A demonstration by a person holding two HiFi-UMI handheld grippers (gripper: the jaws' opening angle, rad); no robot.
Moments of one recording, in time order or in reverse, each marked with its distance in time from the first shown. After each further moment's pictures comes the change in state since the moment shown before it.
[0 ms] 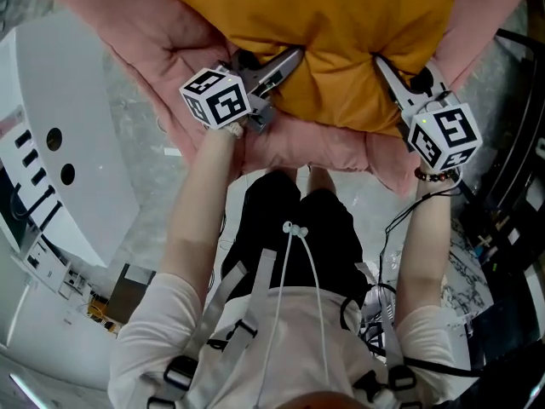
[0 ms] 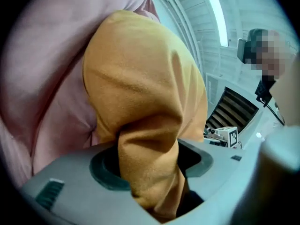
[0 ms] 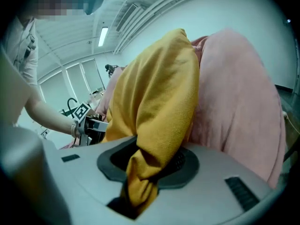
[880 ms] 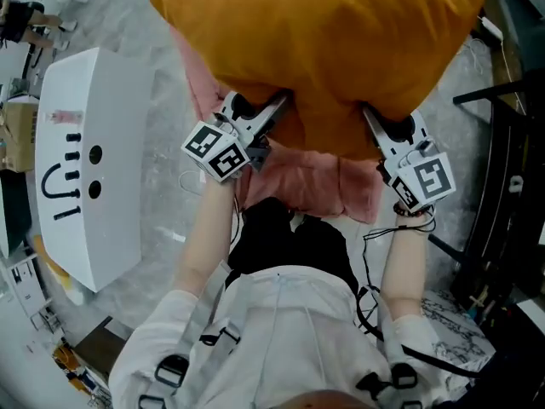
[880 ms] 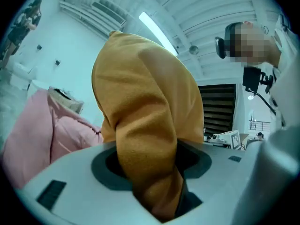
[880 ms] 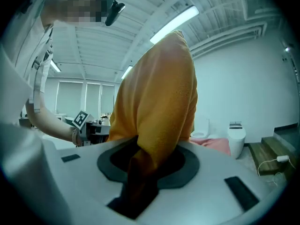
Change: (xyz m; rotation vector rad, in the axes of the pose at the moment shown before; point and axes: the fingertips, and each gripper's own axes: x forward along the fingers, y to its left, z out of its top) left arm -0.094 -0.278 0.149 0.489 -0.361 -0.057; right arm -0.217 0.096 0.185 -0.252 -0.494 0.021
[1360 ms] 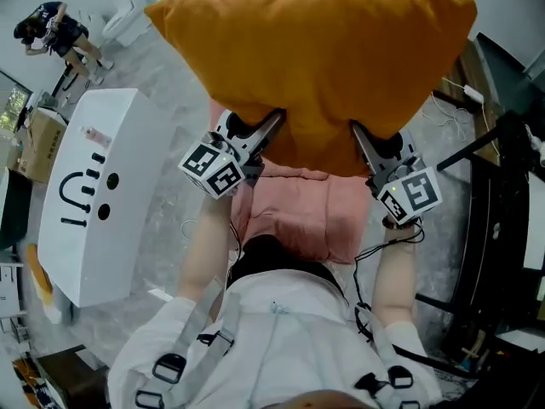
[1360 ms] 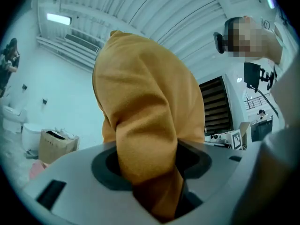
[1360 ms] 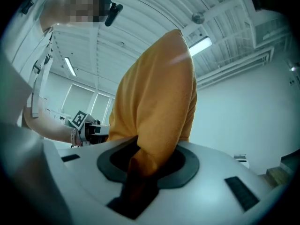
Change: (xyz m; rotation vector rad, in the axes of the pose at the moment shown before) left arm -0.016 -0.140 0.142 0.288 -0.159 0.006; right arm -0.085 0.028 0.155 -0.166 -0.266 0.047
